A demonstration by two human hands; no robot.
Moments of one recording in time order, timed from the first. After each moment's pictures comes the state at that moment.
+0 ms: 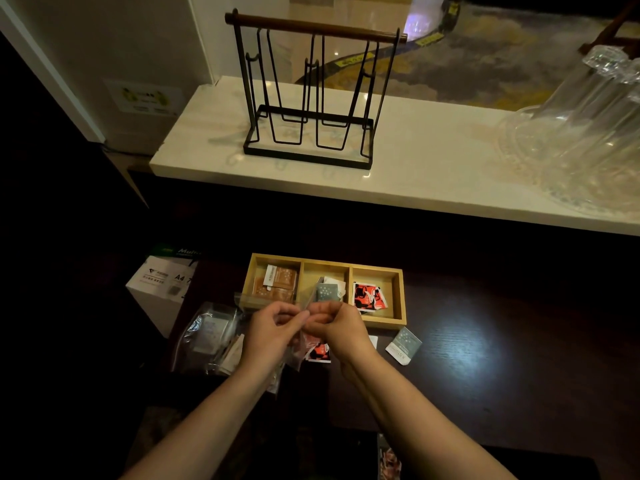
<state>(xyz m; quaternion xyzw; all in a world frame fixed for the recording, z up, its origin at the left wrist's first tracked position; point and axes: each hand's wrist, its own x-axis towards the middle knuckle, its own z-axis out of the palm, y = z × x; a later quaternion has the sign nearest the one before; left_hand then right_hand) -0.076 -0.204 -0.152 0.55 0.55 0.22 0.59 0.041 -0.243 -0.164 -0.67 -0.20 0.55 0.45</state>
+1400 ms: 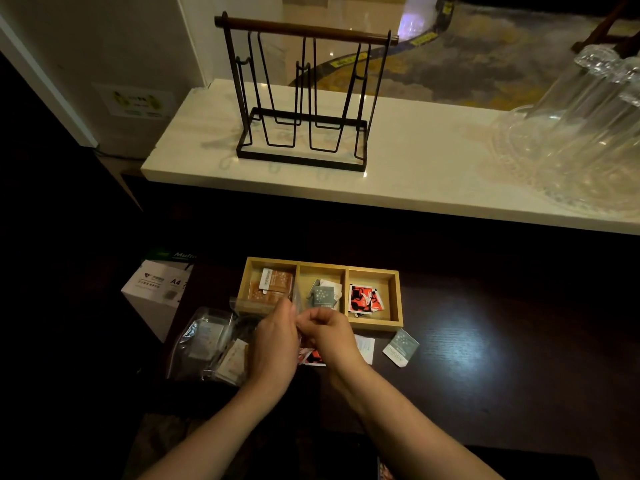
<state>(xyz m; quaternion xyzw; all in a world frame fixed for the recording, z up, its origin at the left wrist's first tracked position) -0.059 -0.215 -0.158 0.69 0.58 0.20 0.37 0.030 -0.246 -0.157 -0.63 -0.19 0.57 0.49</state>
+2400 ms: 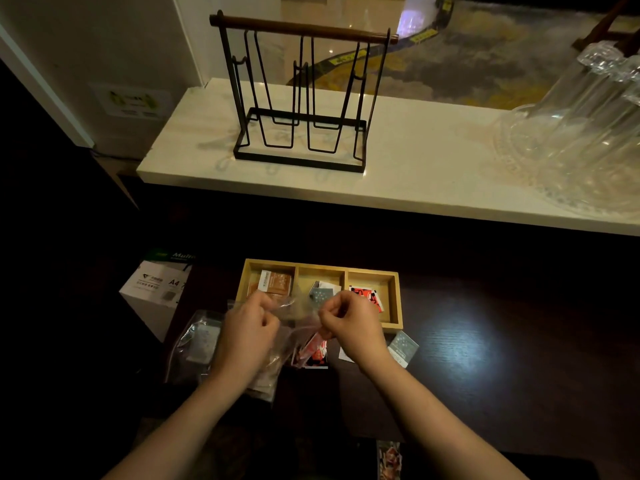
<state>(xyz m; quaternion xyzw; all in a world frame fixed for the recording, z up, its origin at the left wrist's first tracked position) -0.083 -0.185 -0.130 0.73 0.58 0.12 0.33 0.070 -0.246 -0.144 -0.76 -0.38 0.38 0.37</state>
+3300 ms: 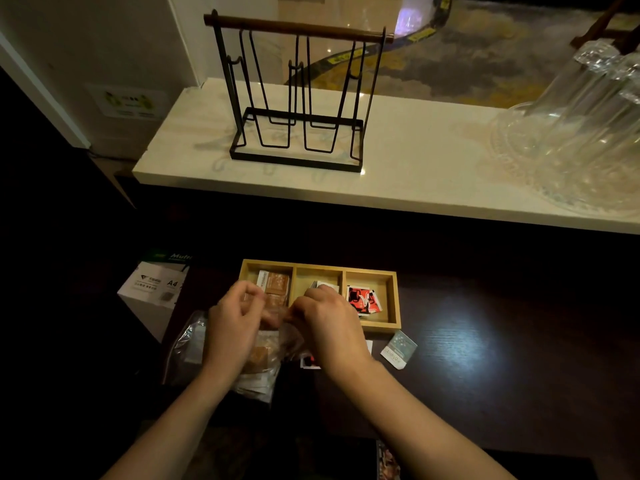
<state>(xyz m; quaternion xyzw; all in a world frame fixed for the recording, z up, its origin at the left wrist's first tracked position) -0.090 -0.178 -0.124 0.67 0.55 0.28 0.41 0.043 -0.238 -0.121 -0.71 -0.66 0.09 0.21</state>
